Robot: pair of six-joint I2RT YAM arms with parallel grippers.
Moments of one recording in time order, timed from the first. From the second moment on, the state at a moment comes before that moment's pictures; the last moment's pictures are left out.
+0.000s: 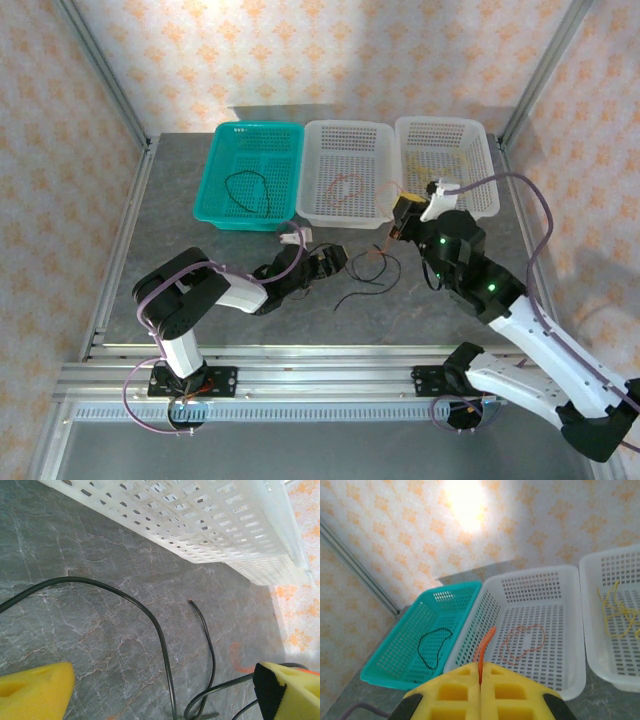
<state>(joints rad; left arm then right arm) -0.75 1.76 0.58 0.73 -0.05 -1.01 0.70 0.82 0.94 -0.29 0.35 0.45</state>
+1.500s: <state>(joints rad) -0.55 1.09 0.54 0.17 -0.19 -0.77 0.53 1.49 1.33 -0.18 0.41 0.47</state>
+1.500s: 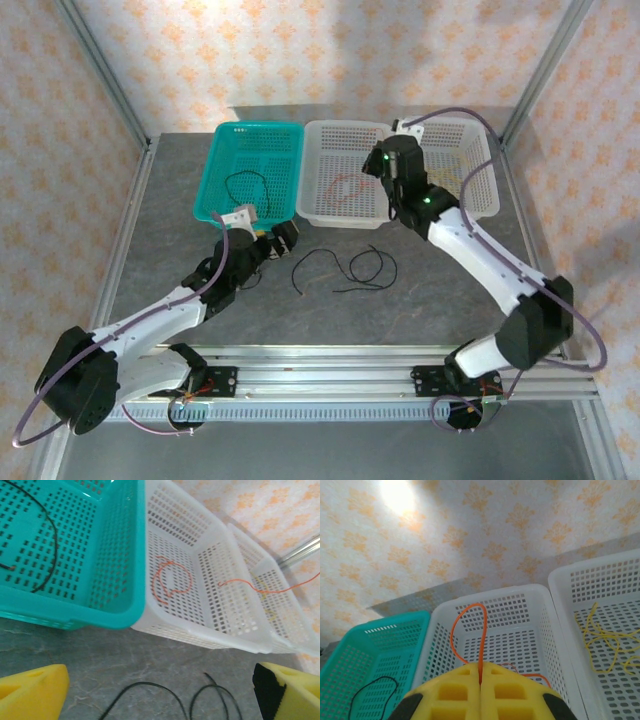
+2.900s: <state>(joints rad) -0.61 1.38 0.73 -0.02 -0.10 -0.53 0.45 1.82 1.45 -0.24 0.10 0.46</state>
